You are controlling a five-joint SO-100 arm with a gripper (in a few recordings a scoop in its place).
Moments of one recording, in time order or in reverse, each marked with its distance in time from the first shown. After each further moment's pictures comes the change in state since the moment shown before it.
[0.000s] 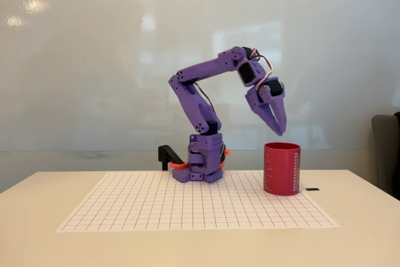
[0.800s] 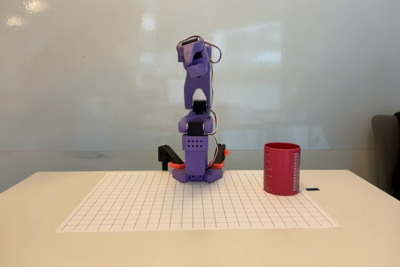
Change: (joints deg) arm 51.5 52.6 2.7 -1.1 -1.6
